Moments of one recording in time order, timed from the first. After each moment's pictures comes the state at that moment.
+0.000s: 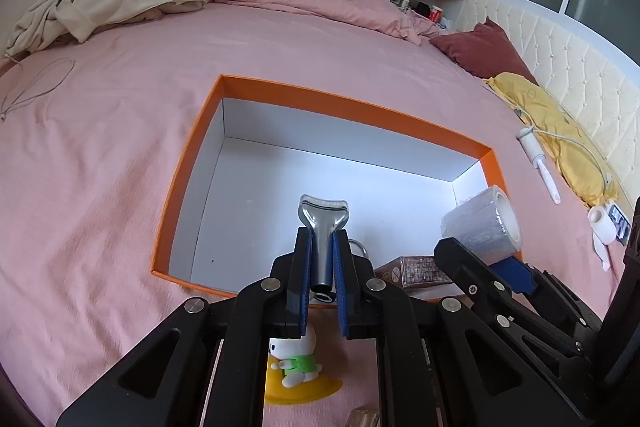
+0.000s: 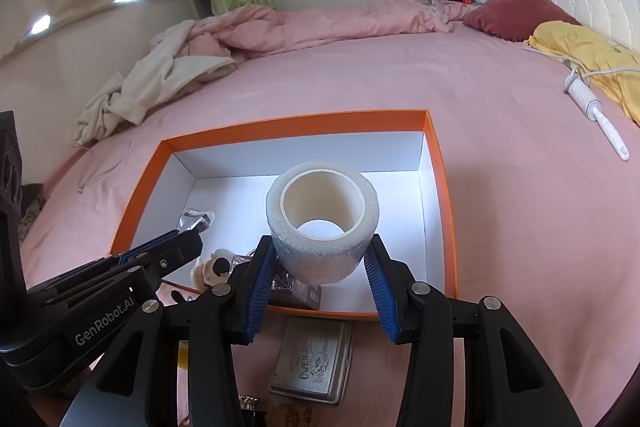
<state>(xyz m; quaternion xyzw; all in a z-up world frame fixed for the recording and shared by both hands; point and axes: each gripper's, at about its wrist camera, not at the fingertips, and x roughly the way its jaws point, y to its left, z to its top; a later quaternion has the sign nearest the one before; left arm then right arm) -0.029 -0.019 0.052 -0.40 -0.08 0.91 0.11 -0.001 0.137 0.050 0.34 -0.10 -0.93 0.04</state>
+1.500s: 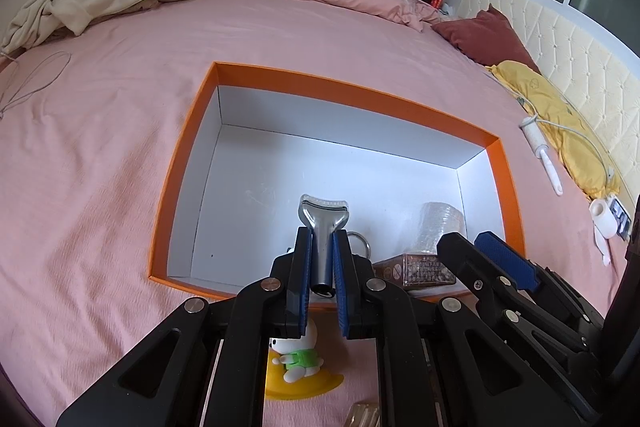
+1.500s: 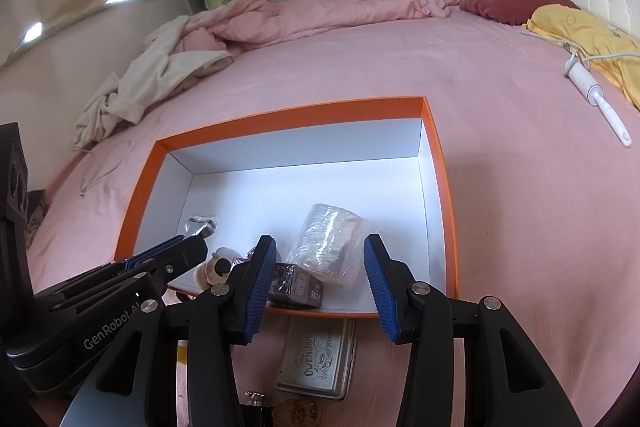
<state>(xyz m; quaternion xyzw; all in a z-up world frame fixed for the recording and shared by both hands) -0.034 -0.009 0.052 -0.42 -0.08 0.90 0.10 -0.002 0.145 0.054 0.36 -0.12 -0.92 0.04</state>
